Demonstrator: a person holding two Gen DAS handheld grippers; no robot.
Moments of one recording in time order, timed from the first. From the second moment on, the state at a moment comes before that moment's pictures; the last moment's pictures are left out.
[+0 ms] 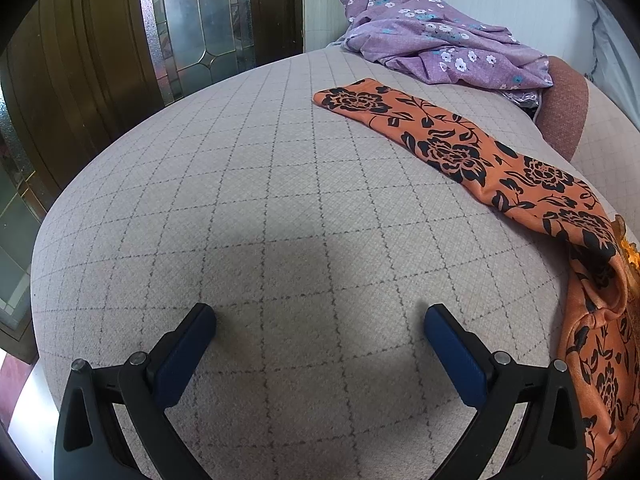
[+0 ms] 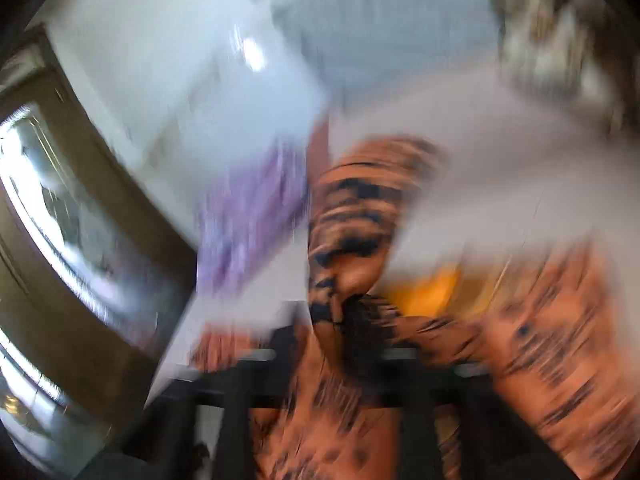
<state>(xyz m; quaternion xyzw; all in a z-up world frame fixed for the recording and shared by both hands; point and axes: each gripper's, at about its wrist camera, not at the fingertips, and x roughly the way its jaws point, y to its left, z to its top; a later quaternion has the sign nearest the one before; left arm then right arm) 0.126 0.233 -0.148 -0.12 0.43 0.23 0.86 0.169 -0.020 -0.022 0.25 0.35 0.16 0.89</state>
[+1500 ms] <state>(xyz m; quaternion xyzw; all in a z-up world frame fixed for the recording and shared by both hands) 0.219 0.068 -0.120 -0.15 0.56 -0.03 0.81 0.071 -0.159 -0.105 0.38 0.36 0.11 0.84</state>
